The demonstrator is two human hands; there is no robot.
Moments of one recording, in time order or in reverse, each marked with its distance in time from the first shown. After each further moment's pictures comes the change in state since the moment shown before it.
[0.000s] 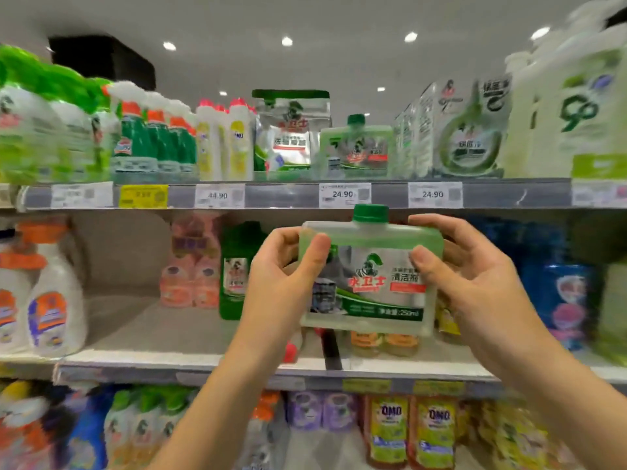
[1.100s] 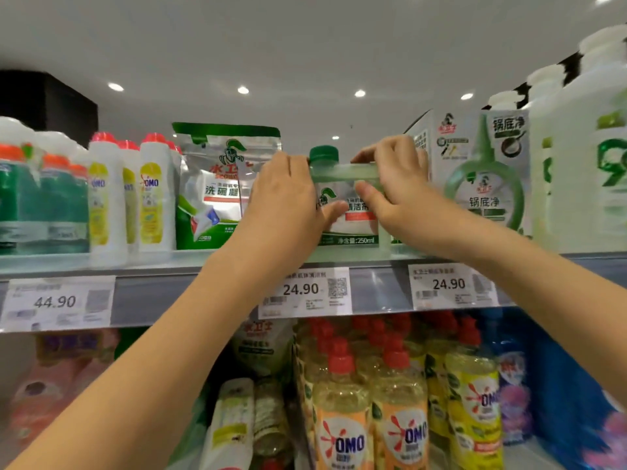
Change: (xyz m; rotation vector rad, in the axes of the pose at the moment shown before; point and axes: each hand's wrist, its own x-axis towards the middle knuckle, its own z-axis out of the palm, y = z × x) left_hand 0.240 -0.028 0.069 1.186 -0.126 0.380; right_hand 0.252 0.028 -0.026 -1.091 -0.086 -0.241
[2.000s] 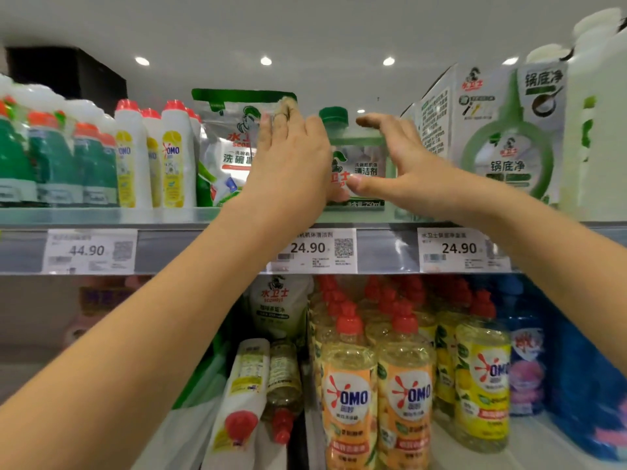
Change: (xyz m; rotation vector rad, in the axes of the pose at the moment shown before) left_hand 0.000 0.010 -0.011 0.283 -0.128 -0.060; right_hand -0.002 0.007 0.006 0.185 -0.189 -0.031
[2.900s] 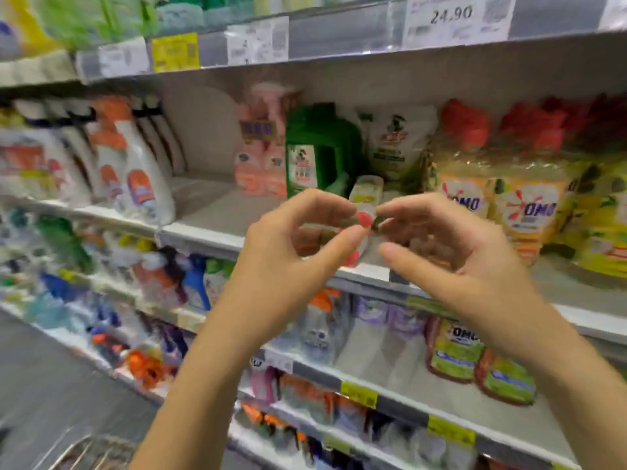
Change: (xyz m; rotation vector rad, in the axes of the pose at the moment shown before) left_hand -0.293 -0.017 0.000 -1.072 -0.101 -0.463; right_hand -0.222 -0.071 0.141 0.870 -0.137 0.014
